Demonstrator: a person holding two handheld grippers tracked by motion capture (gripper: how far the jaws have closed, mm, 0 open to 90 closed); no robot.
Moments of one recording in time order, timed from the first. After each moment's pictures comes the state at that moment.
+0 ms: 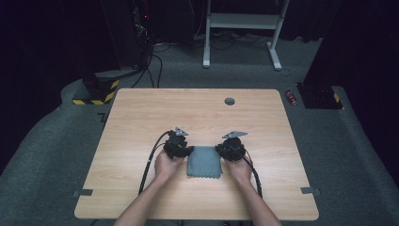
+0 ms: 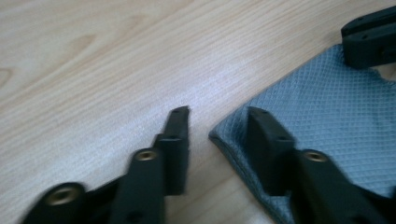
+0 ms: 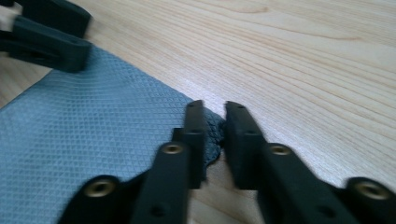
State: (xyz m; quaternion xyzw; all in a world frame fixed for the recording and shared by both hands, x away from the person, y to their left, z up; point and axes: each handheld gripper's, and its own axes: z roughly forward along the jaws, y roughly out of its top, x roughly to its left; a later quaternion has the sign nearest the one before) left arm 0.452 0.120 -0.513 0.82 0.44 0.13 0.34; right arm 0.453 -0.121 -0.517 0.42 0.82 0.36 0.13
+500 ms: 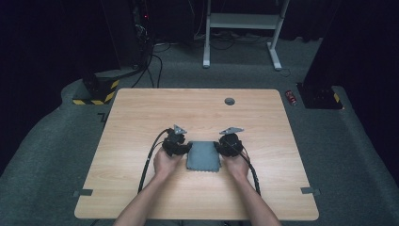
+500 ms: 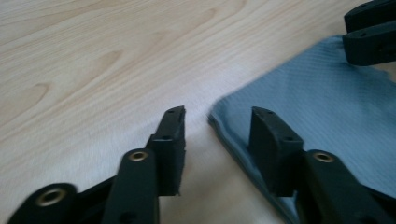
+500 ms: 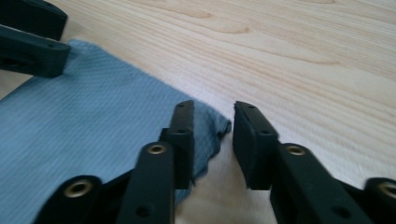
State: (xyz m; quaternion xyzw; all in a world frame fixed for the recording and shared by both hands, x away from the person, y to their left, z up) left arm 0.444 0.128 -0.507 0.81 0.44 0.16 0.35; right arm 0.461 -0.113 -0.513 0.44 0.81 0.35 0.16
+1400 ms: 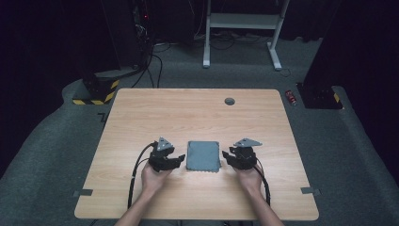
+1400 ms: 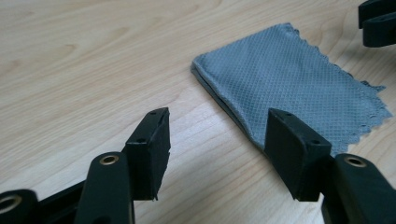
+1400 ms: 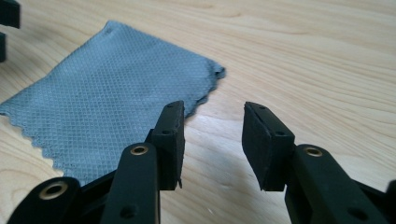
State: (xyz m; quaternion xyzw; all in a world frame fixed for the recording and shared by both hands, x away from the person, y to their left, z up) left arm 0.389 0.166 -0.498 0.79 0.44 0.17 0.40; right arm 0.414 -0.157 -0.505 0.43 0.80 0.39 0.16
